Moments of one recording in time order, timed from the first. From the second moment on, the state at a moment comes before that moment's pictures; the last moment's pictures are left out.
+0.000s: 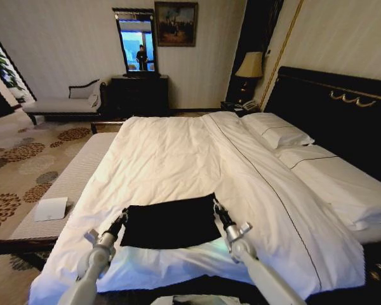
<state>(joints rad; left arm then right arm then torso) 1.46 -1.27 -0.64 -1.71 -1.00 0.16 0.09 -1.25 1.13 0.14 1.47 1.13 0.35 -0.25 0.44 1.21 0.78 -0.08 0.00</state>
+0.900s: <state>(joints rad) 1.44 -1.22 -0.77 -2.15 -0.88 0.37 -0.30 -1.30 1.04 0.31 1.88 0.96 0.11 0.31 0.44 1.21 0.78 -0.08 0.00</state>
